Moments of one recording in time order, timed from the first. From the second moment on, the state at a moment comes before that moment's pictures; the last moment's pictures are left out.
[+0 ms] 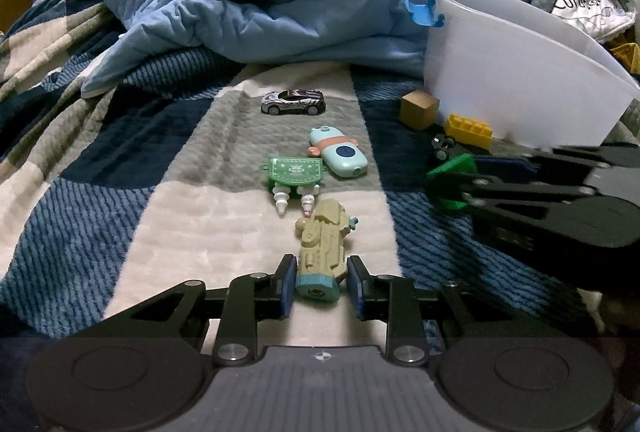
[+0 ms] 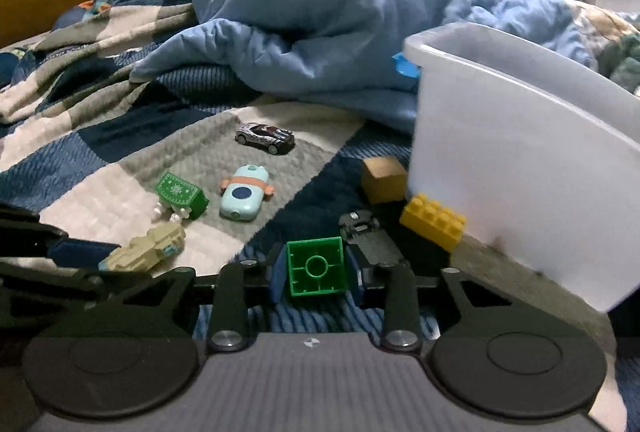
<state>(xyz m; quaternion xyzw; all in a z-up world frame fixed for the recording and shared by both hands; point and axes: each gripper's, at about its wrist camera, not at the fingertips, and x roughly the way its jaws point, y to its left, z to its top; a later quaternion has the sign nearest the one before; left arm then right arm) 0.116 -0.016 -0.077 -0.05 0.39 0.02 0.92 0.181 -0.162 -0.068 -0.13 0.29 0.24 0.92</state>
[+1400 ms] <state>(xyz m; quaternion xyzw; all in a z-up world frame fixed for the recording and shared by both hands) 0.137 -0.042 -0.072 -0.04 0.39 0.00 0.92 0.176 -0.216 -0.086 -0.06 0.32 0.17 0.93</state>
